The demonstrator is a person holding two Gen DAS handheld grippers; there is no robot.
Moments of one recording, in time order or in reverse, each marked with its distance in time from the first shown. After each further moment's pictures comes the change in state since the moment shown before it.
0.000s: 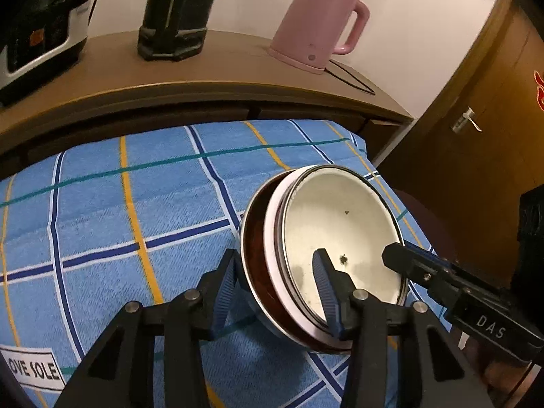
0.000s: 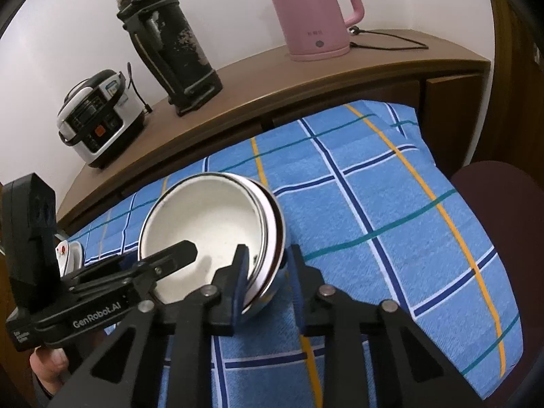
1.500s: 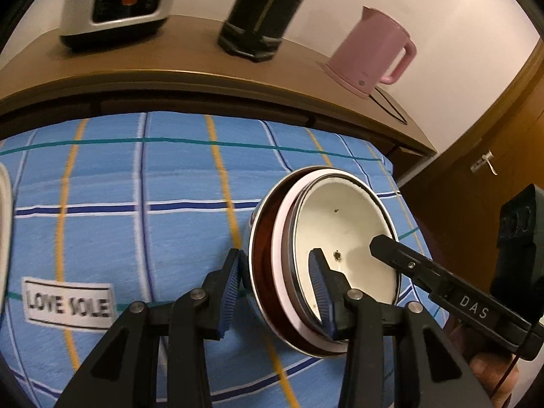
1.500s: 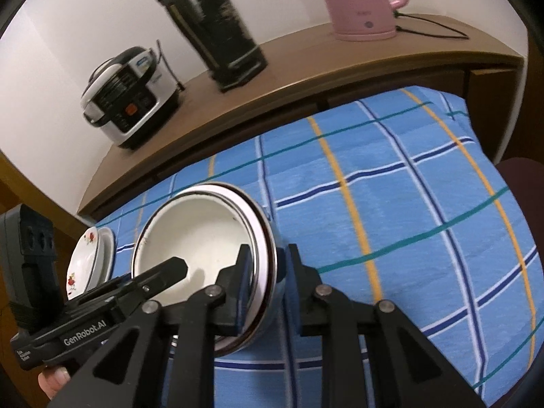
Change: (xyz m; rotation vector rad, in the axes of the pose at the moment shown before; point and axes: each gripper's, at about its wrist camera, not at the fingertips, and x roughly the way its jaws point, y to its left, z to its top) left arm -0.060 0.046 -0.026 -0.191 -0.033 0.061; right arm 0.019 0.057 0.000 -0.036 0.090 0.119
